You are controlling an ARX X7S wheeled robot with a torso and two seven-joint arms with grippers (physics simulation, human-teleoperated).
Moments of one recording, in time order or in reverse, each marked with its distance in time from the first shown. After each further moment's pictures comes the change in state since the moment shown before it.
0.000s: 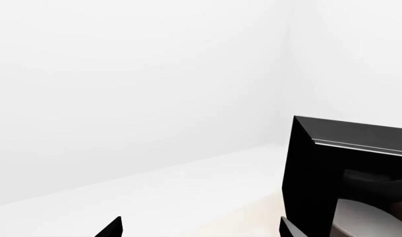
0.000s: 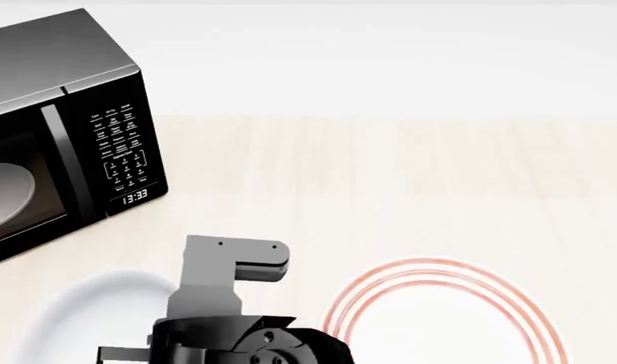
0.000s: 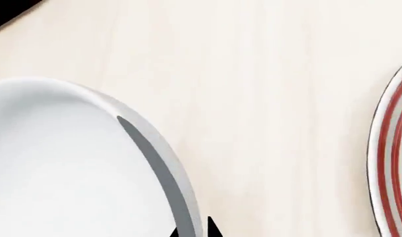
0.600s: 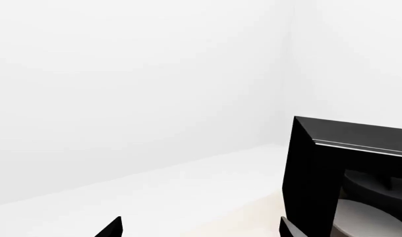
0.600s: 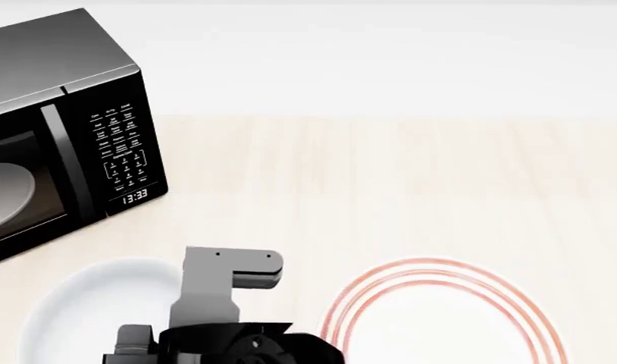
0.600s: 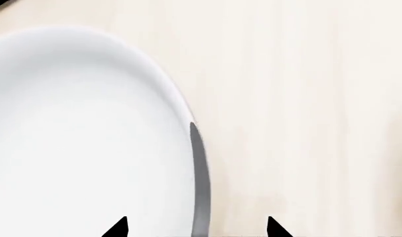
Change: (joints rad) left arm -0.007 0.014 -0.012 0.004 0.008 -0.007 0.019; right arm -0.056 -0.082 0.060 0.205 -0.157 0.087 -0.163
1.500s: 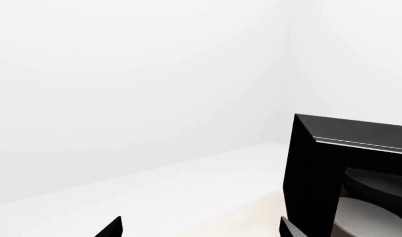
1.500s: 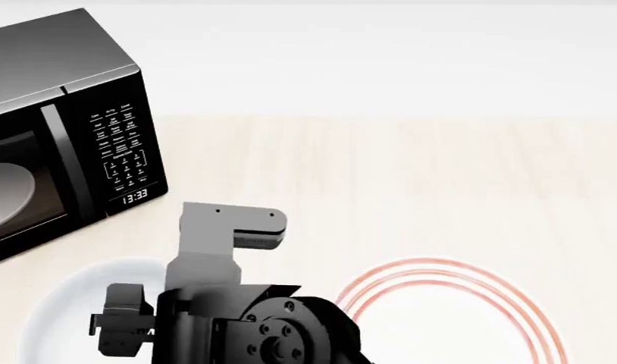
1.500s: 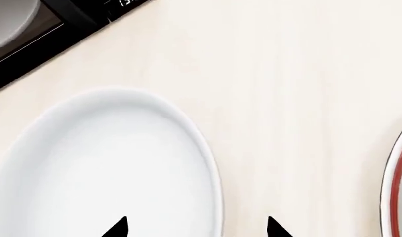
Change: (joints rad) left arm -0.030 0.015 -0.004 -0.005 0.028 -0.028 0.024; right arm -0.024 0.010 0.333 -0.128 -0.121 0.211 0.119
